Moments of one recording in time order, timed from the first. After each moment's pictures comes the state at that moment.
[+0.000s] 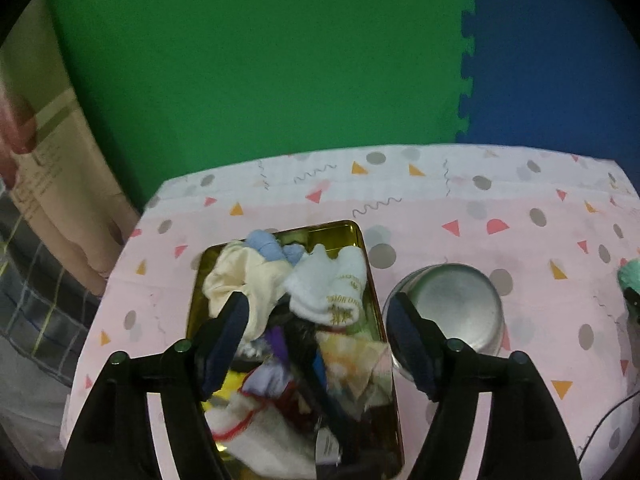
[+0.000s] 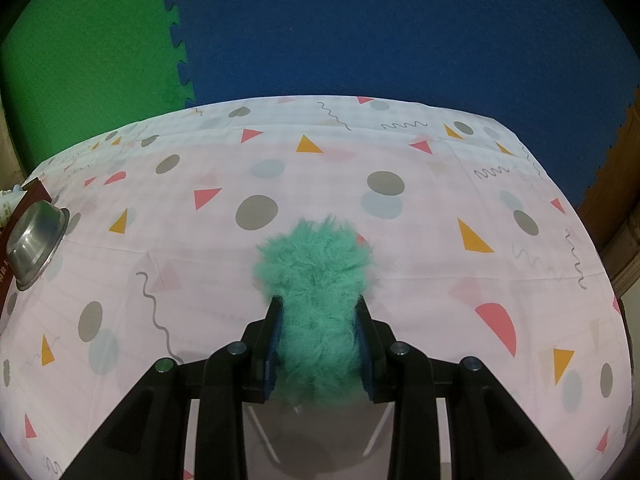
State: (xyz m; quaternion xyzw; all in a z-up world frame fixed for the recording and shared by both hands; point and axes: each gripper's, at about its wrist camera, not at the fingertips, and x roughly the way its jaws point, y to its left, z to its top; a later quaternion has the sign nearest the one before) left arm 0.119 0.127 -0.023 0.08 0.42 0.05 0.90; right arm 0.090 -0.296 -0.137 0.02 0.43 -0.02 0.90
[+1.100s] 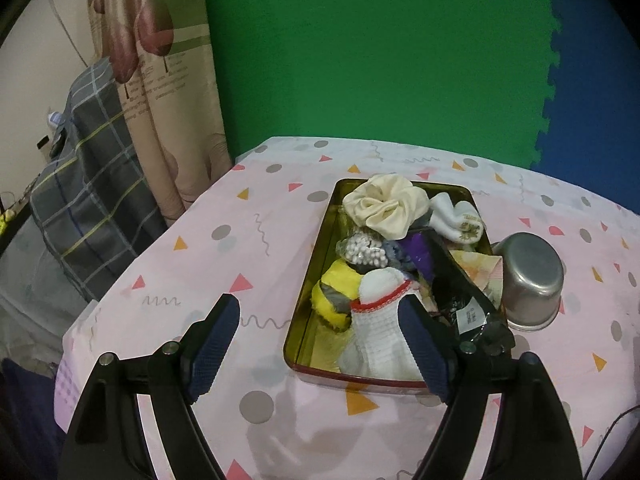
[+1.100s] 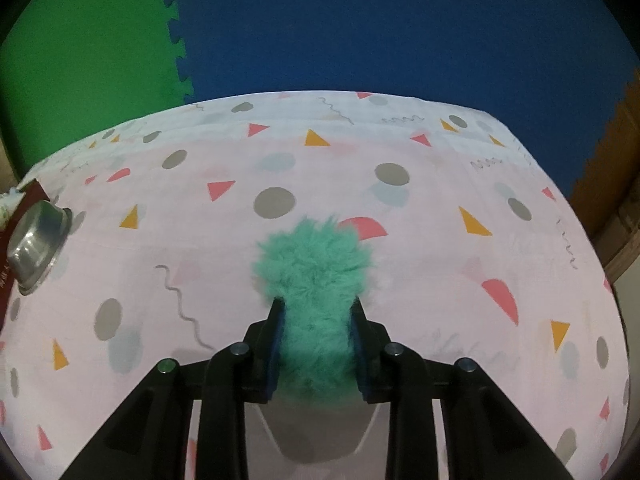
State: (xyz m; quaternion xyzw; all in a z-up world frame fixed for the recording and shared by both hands) left arm 0.012 0.214 -0.039 0.00 0.38 0.17 0.91; right arm 0.083 -0.279 -0.129 0.02 0.45 -0.04 0.89
